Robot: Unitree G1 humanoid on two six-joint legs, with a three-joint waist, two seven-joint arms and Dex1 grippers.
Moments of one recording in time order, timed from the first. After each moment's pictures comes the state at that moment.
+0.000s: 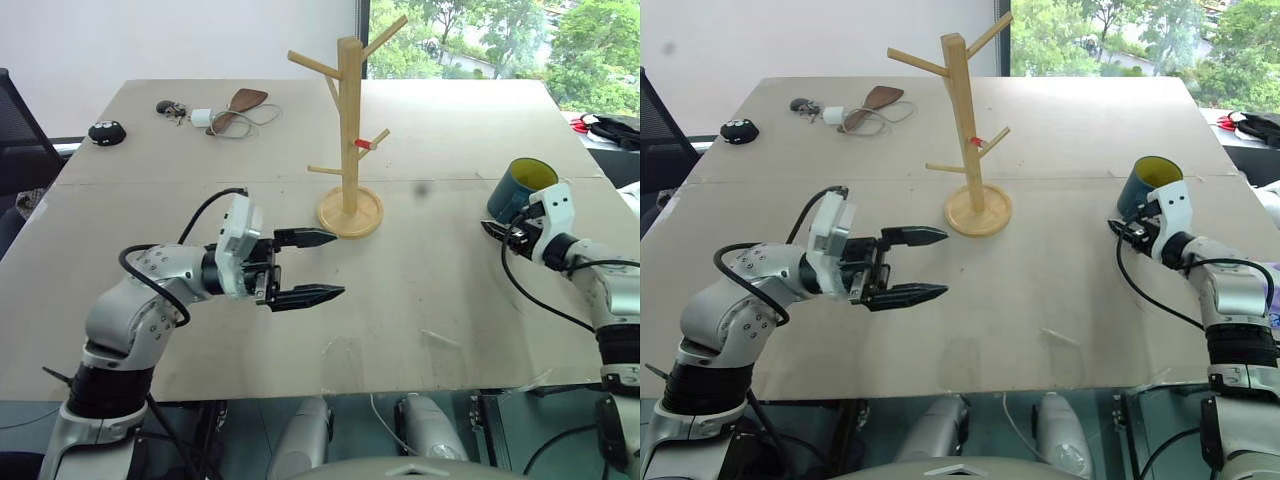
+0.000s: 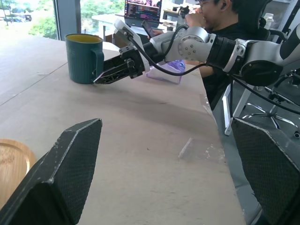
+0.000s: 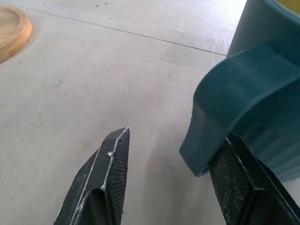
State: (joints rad) left arm -0.29 0.71 0.07 -0.34 -0.75 0.53 -1.17; right arm -0.46 -0.61 -0.14 0.31 0.31 0.41 0.69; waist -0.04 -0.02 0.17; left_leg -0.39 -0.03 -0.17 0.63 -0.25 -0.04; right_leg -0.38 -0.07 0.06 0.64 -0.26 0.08
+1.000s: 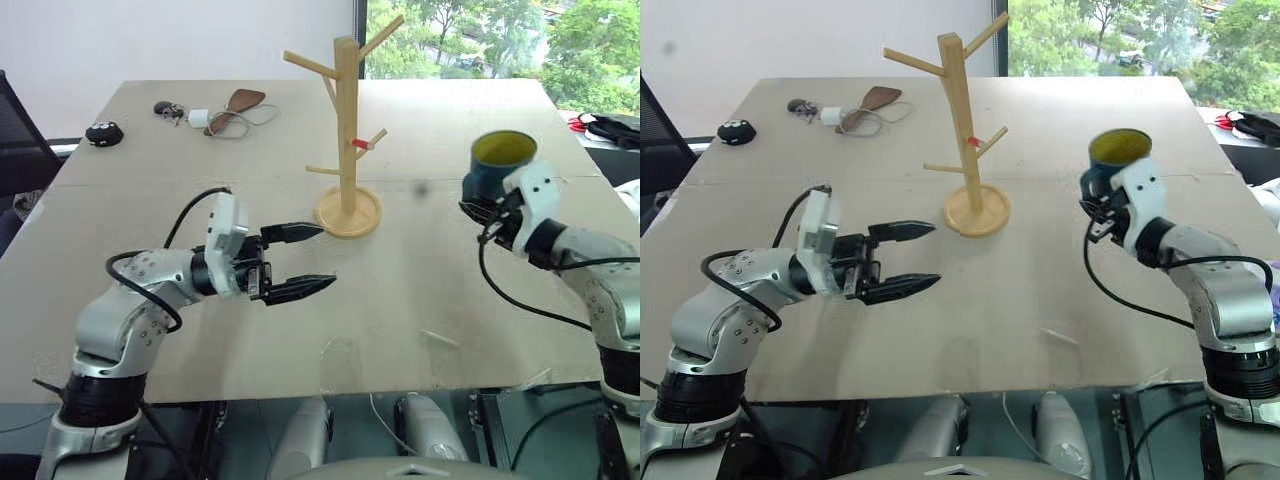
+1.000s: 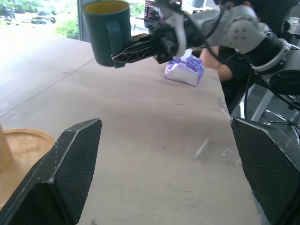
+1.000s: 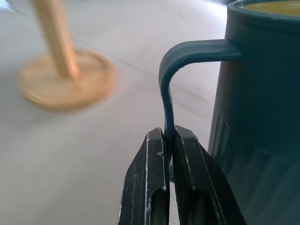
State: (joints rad) left arm -0.25 0.69 0.15 -0.34 -0.77 0.52 -1.09; right arm -0.44 -0.56 -0.08 -0.43 0.40 0.88 0.51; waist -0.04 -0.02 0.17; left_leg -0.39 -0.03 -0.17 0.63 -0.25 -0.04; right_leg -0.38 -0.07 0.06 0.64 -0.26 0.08
